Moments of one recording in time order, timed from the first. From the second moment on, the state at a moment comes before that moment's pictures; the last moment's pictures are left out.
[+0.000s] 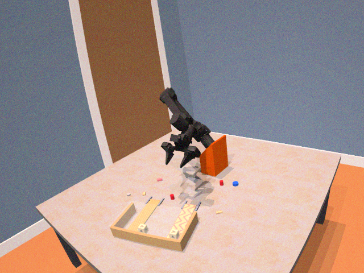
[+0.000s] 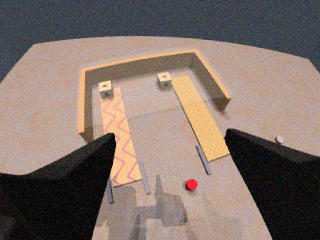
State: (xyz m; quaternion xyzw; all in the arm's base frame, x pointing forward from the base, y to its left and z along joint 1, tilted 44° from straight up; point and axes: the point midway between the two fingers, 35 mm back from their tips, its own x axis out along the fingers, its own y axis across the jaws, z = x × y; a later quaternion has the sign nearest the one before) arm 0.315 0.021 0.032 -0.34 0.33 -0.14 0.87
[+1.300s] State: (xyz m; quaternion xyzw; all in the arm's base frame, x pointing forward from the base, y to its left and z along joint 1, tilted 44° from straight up) arm 0.360 -0.005 -0.098 -0.32 0.71 -0.19 0.59
